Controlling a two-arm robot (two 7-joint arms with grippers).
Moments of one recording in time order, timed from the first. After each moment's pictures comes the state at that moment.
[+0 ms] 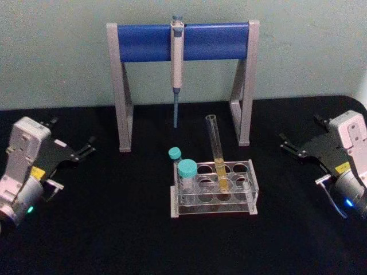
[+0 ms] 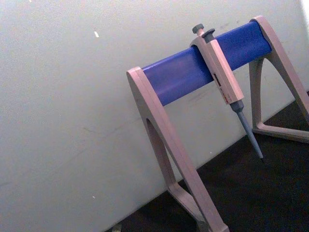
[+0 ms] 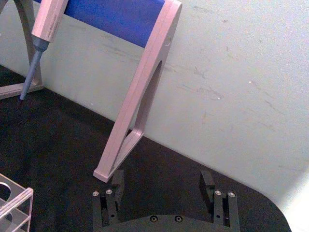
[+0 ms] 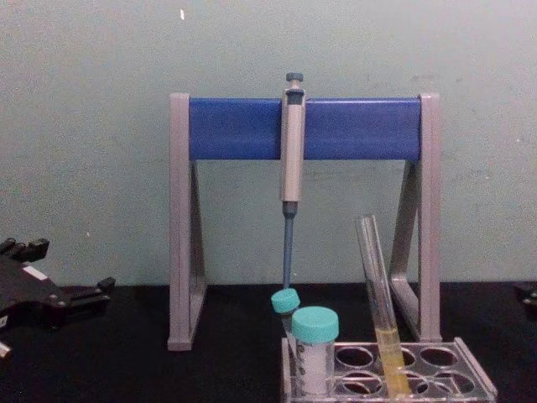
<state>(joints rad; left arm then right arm) -0.20 0.60 0.45 -1.41 -0.25 -0.12 0.03 0.20 0.60 -0.45 -1.41 0.25 -0.12 -0.03</state>
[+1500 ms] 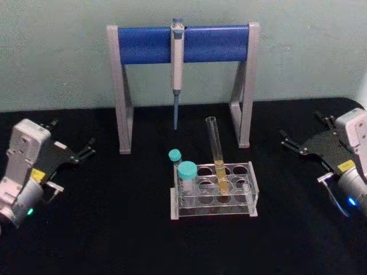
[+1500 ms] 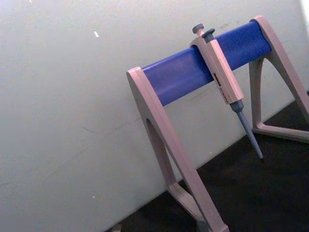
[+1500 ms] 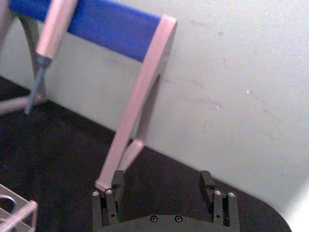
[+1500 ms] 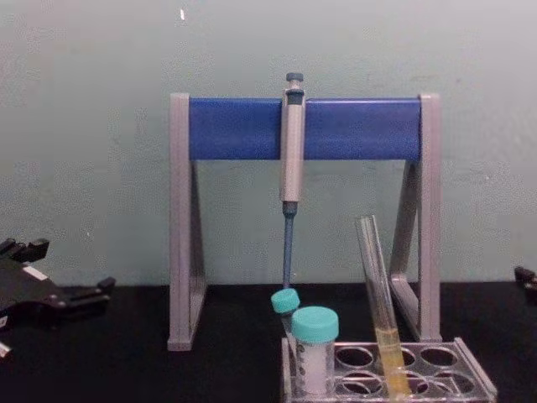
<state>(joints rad) -0.20 0.60 0.45 -1.41 -0.25 -0.12 0.03 0.19 0.60 -0.42 -1.43 0.27 -0.14 0.01</state>
